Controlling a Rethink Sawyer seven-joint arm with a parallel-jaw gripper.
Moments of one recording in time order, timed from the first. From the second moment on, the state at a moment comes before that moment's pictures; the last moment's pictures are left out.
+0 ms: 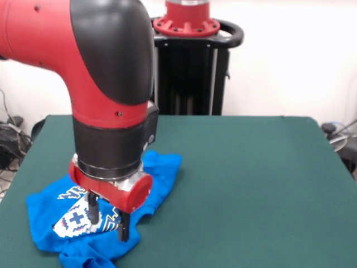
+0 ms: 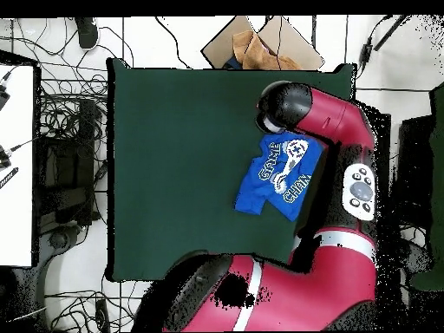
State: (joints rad) arm -0.32 -0.34 -0.08 1.05 0.03 0.77 1.95
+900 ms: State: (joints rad) arm -0.31 -0.30 -0.08 1.23 0.06 0.76 1.95
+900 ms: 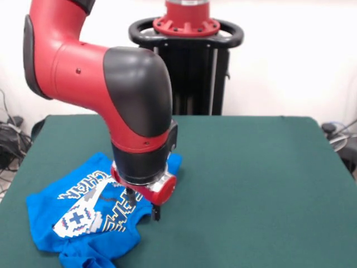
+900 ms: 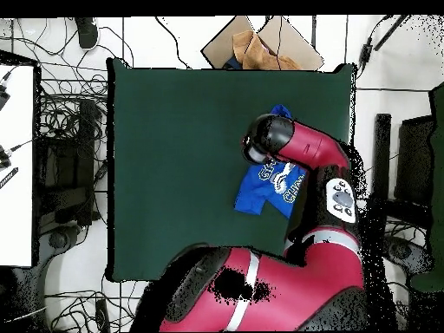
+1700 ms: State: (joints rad) arm -0.20 -0.17 -0.23 1.15 0.09 0.67 1.95
